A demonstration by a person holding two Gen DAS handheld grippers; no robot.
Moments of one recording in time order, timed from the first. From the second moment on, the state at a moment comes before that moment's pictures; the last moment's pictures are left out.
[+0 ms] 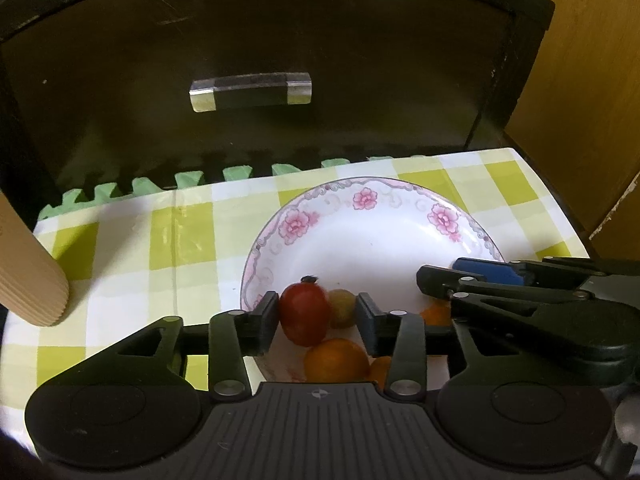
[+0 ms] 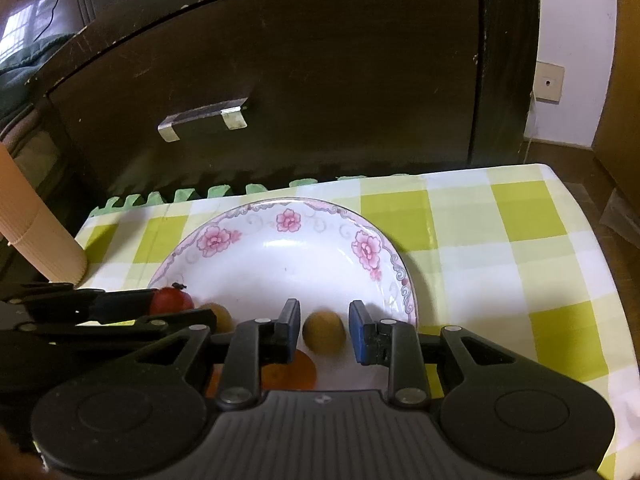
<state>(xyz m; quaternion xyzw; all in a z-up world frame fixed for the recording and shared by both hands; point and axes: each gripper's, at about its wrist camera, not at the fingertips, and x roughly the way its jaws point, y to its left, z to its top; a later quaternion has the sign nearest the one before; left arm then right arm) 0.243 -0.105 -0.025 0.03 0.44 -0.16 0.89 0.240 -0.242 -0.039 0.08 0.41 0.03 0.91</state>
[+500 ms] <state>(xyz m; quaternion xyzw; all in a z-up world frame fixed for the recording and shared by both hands) 0.227 -0.103 -0.003 0.03 0.42 -0.16 0.89 0.222 -0.243 -0.015 0.07 0.39 0.02 0.92</state>
